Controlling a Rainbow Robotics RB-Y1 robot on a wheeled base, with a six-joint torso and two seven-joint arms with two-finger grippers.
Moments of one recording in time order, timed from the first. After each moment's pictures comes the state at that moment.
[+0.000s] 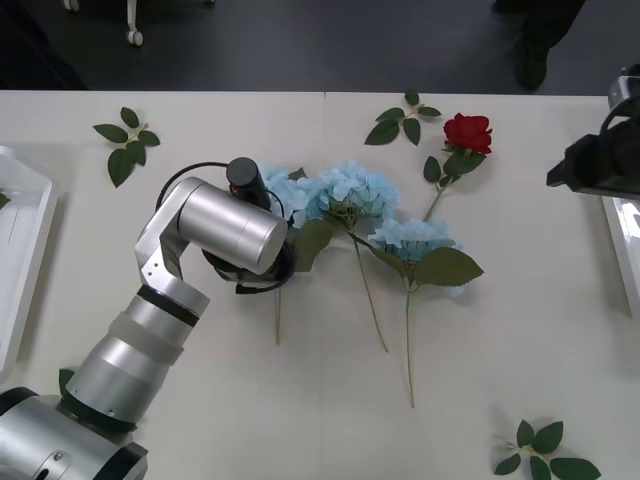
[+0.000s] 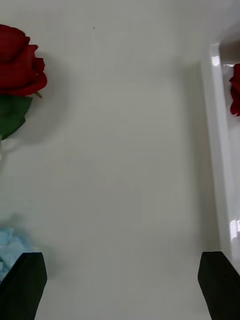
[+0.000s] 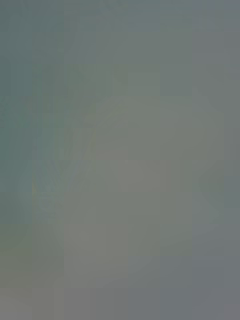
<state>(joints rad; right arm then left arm) -0.50 -0.88 0.11 -1.86 -0.70 1.63 0.97 -0.51 0.12 -0.33 -1.43 0.13 1.44 -1.14</state>
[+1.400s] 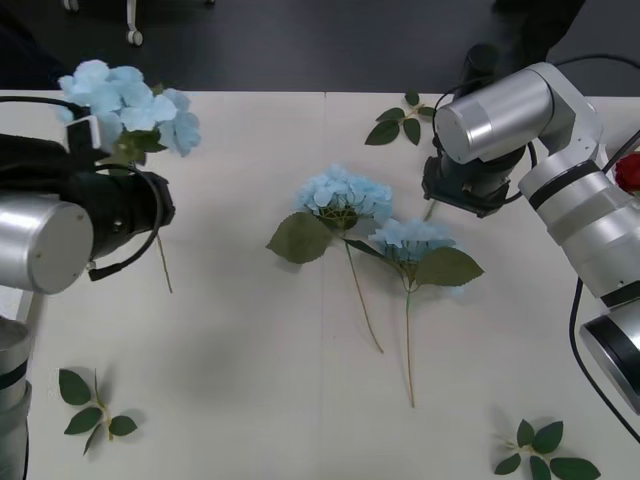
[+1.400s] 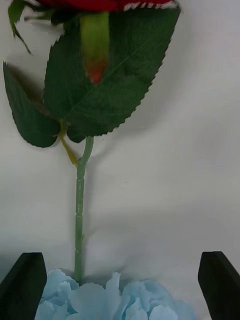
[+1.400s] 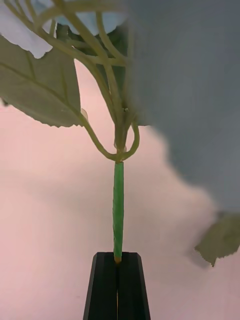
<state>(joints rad) -0.86 -0.39 0.34 -1.14 -0.39 1.51 0.72 -0.20 0.27 0.05 -2.25 0.24 1.56 -1.09</state>
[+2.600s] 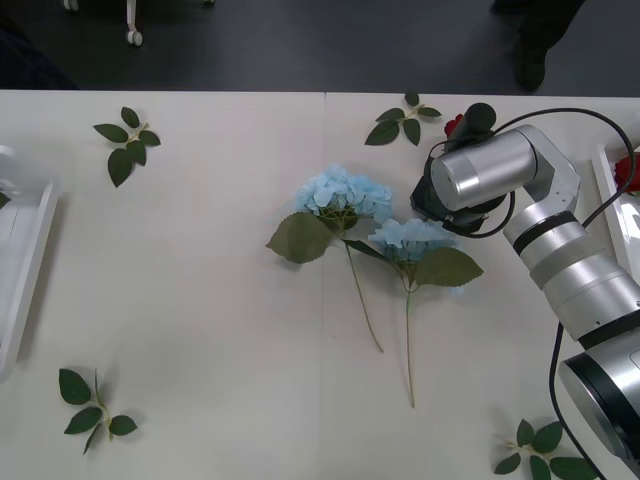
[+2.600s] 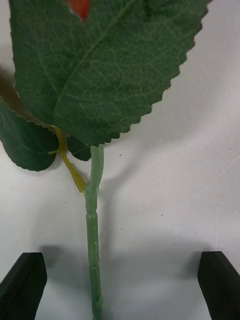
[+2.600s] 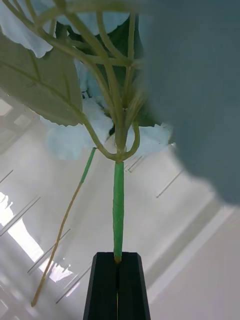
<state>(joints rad) -0.74 -0.31 0.27 -1.08 -0.28 1.20 0.66 -0.09 0.65 0.53 -1.70 0.48 1.30 -1.08</state>
